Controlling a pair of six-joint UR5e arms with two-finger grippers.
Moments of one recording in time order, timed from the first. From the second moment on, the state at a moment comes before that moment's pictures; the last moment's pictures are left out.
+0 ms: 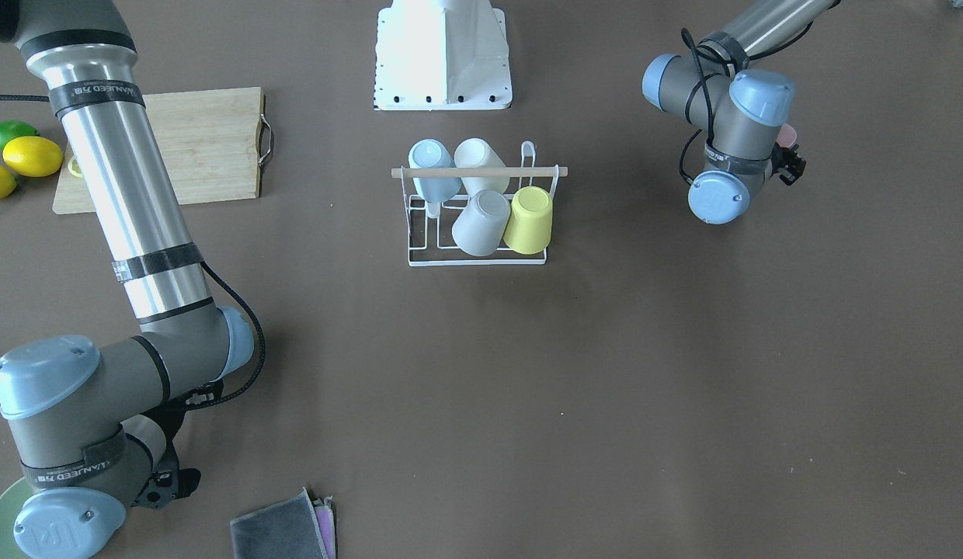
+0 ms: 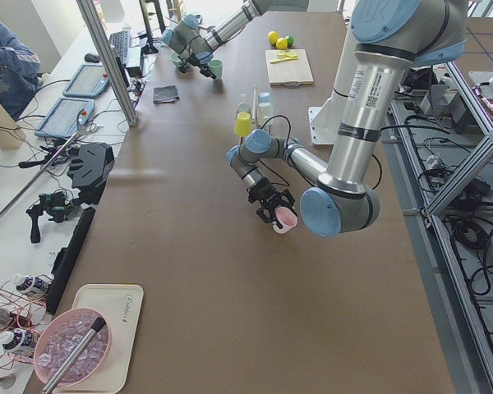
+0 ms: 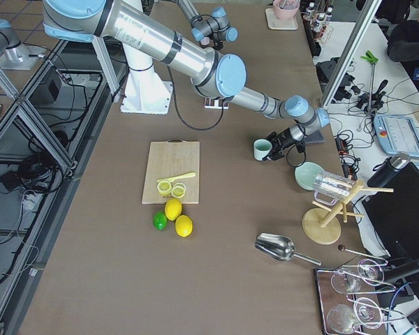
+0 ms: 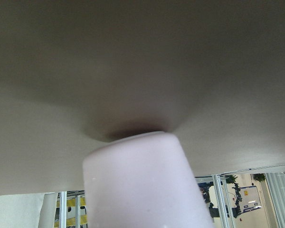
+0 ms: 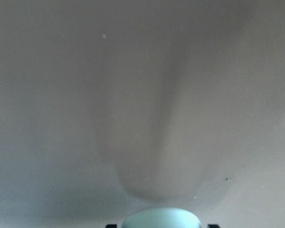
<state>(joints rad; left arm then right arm) -0.64 -1.87 -1.69 -0.55 -1.99 0.41 1.00 -0.31 0.11 -1.86 2.40 -0.08</state>
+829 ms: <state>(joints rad) -0.70 -1.59 -2.07 -1.08 -2.00 0.24 1.08 -0.30 0.28 -1.95 2.39 -0.20</state>
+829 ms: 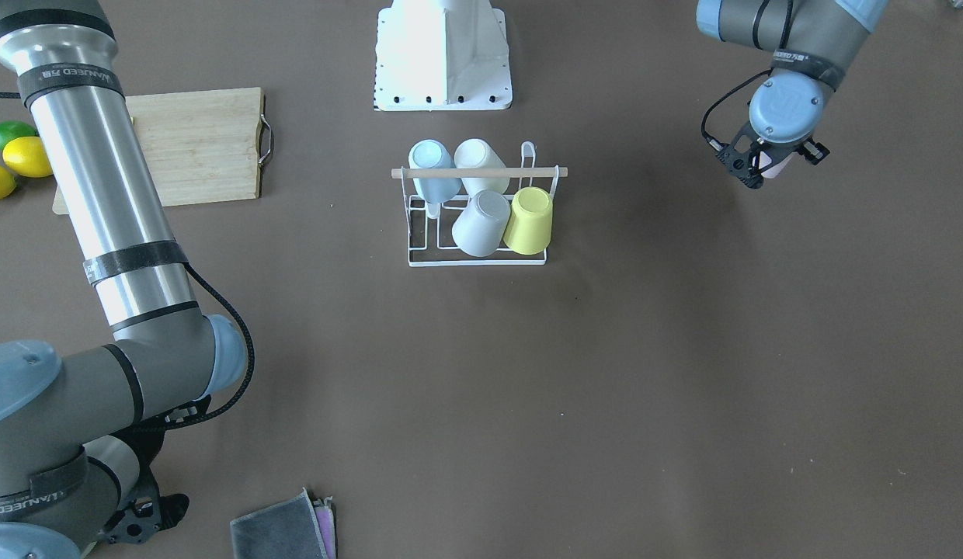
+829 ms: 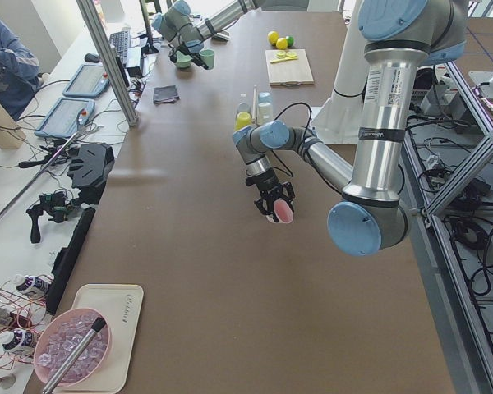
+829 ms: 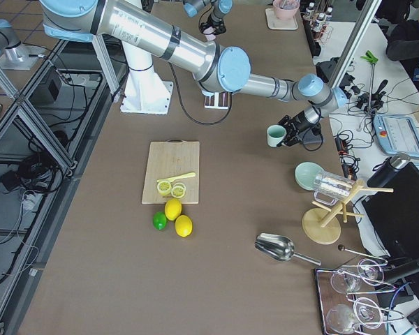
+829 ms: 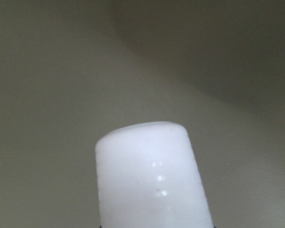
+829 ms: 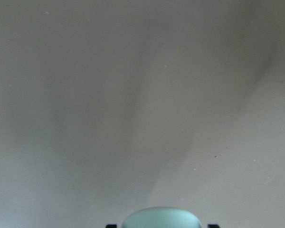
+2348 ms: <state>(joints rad) -0.64 -1.37 -2.12 -2.70 -1.60 -0.08 1.05 -0.61 1.03 -1.35 2.30 0.33</state>
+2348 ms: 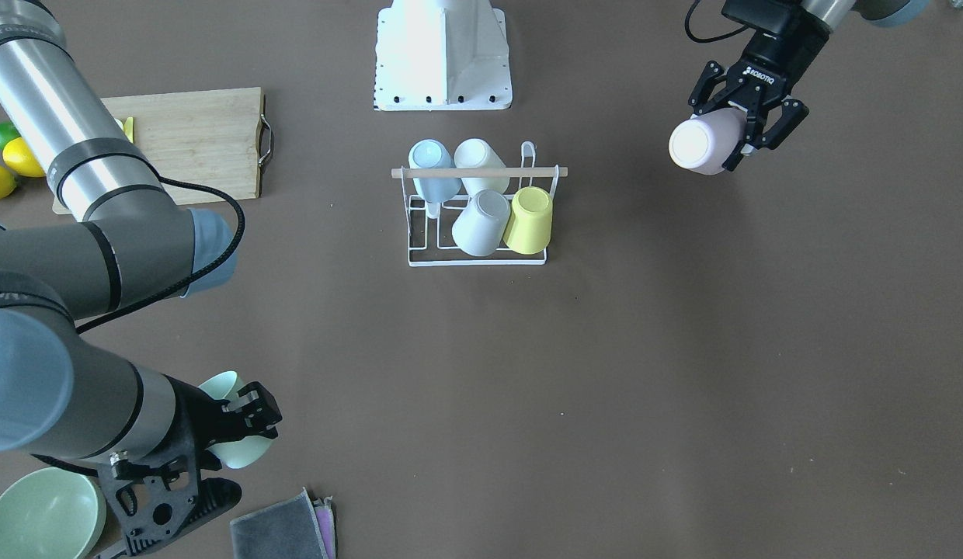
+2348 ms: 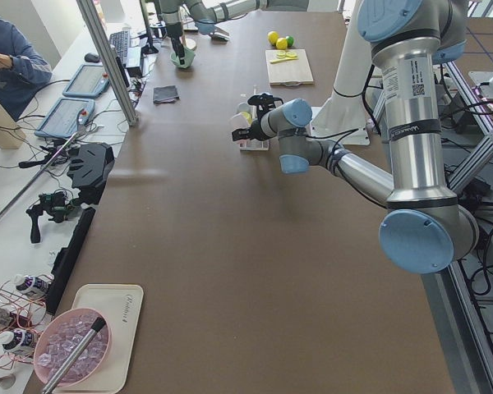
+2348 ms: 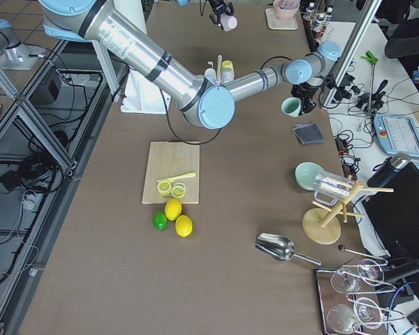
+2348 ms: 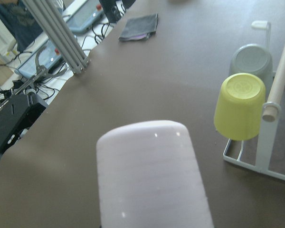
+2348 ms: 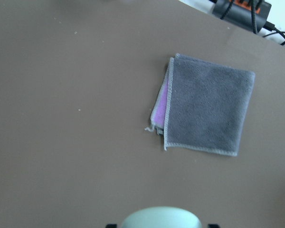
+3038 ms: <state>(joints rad) -0.24 -1.38 -2.06 -3.06 -1.09 -0.09 0.93 -0.75 1.12 -0.60 2.03 0.71</state>
